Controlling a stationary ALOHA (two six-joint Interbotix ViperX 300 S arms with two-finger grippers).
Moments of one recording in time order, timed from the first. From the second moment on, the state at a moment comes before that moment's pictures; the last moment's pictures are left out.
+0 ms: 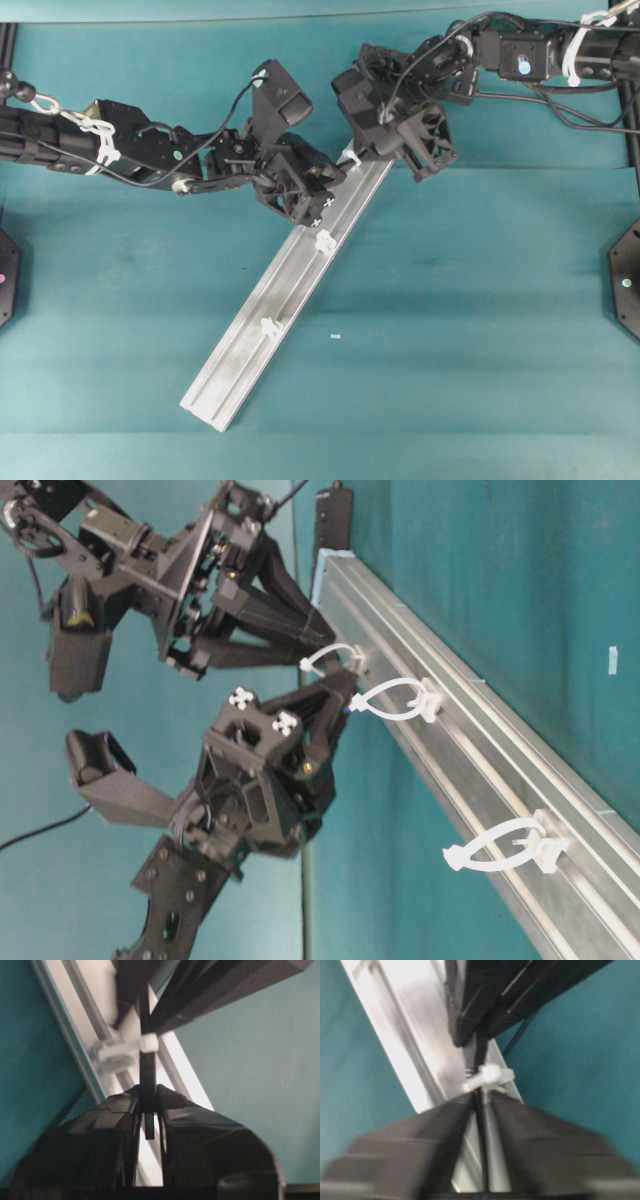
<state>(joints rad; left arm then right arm) 0.25 0.26 0.56 0.02 -0.30 -0.44 -0.54 0.20 0.39 0.60 0.67 -1.48</state>
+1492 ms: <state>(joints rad) 0.21 0.11 0.70 0.02 -0.29 -0.52 -0.36 0.16 0.42 0.39 0.48 -1.14</state>
